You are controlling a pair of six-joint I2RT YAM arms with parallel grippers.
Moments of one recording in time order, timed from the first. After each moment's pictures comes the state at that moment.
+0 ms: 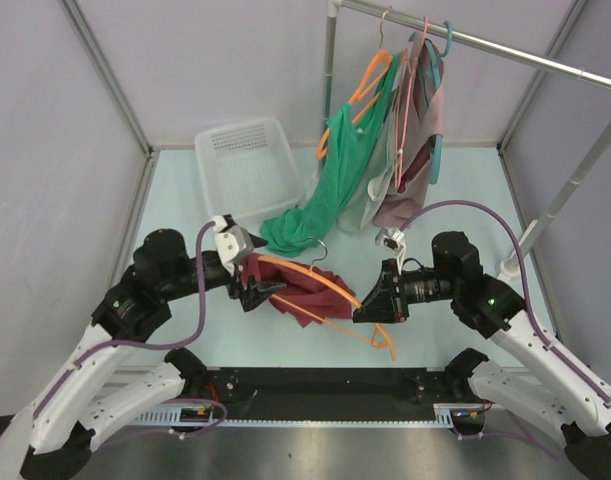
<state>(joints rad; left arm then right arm) -0.66 0.69 0.99 -0.52 0.45 0.19 0.66 0.76 0.79 -0.41 -0.90 0.37</state>
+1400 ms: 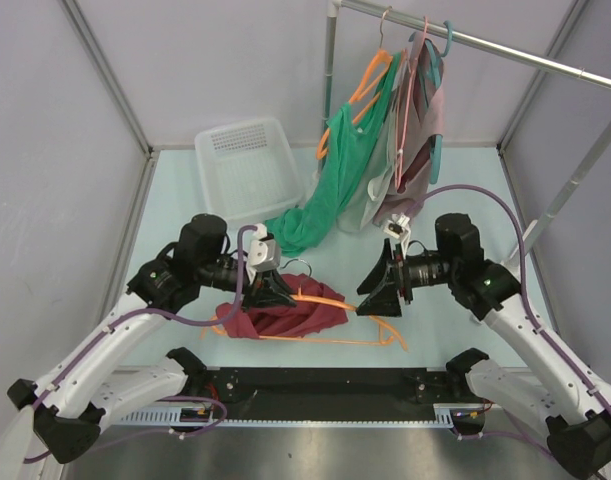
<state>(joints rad) -0.66 0.89 0.98 -0.62 0.94 0.29 0.52 0.87 0.85 -0.43 -1.09 0.24</state>
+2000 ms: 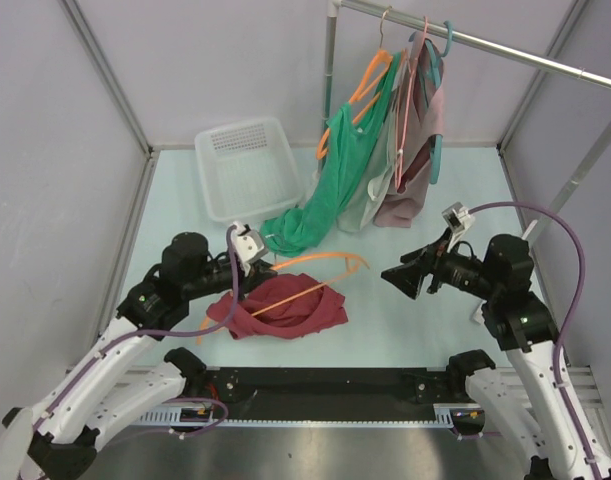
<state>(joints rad) -0.62 0.74 0.83 -0.50 0.45 0.22 0.24 0.61 0.82 -0.46 -0.73 0.32</state>
